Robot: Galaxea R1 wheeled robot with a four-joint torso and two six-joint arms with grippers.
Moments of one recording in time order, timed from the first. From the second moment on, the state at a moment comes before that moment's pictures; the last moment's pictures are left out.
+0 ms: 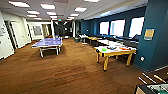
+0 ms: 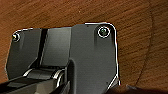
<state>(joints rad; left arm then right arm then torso) 1.49 2.93 -2.60 0.00 -0.07 0.00 -1.46 2.95 -2.75 0.43 -0.05 -0.43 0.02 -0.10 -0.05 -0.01</state>
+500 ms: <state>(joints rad) 1.49 2.93 -2.60 0.00 -0.07 0.00 -1.46 2.95 -2.75 0.43 -0.05 -0.43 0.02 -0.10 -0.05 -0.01</state>
